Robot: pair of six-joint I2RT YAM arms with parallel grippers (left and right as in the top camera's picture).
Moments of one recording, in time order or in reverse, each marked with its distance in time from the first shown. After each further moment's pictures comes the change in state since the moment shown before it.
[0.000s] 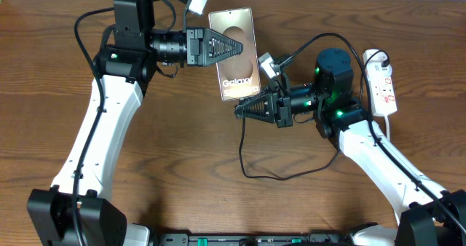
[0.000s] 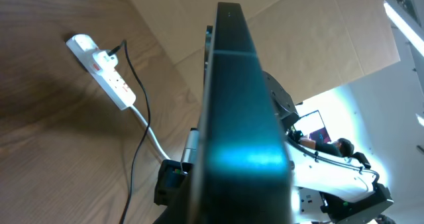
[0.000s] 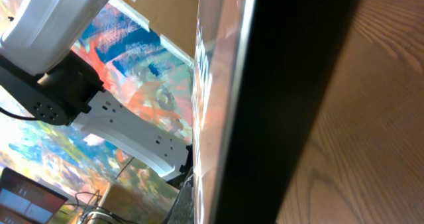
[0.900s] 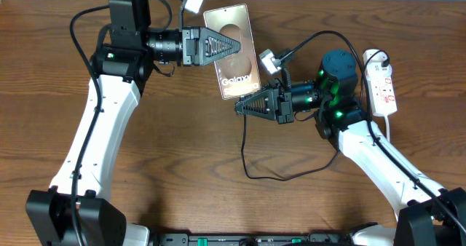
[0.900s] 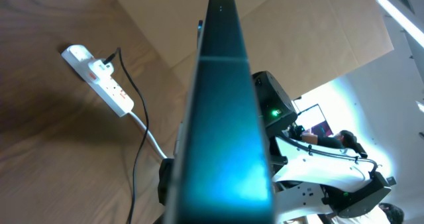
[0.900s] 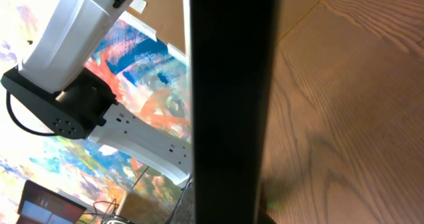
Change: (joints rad) left arm 0.011 0.000 0.003 0.011 0.037 0.049; right arm -0.006 0.007 -0.014 0.182 -0.009 0.228
